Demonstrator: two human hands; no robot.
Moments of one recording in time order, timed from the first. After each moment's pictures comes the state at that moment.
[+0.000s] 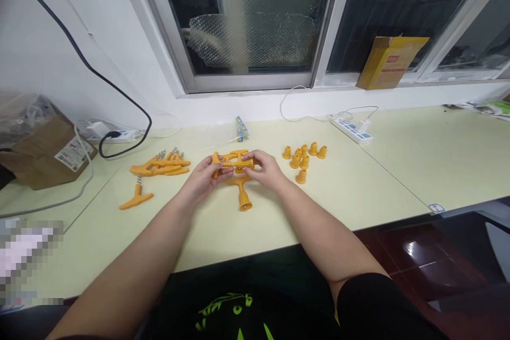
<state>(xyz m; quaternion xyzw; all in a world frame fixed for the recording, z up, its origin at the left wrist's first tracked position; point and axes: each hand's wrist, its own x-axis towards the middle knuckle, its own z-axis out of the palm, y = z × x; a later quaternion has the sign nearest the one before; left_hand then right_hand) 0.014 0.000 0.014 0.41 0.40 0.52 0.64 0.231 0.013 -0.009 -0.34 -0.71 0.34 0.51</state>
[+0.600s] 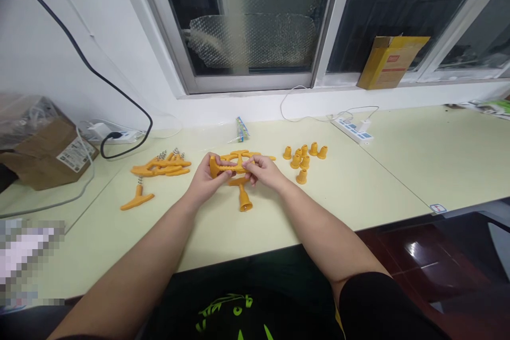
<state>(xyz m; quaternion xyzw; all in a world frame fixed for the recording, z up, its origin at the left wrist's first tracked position) 0.014 -0.006 0.006 0.62 0.34 0.51 0.50 0.225 0.006 0.002 -0.38 -0.58 0.58 0.42</state>
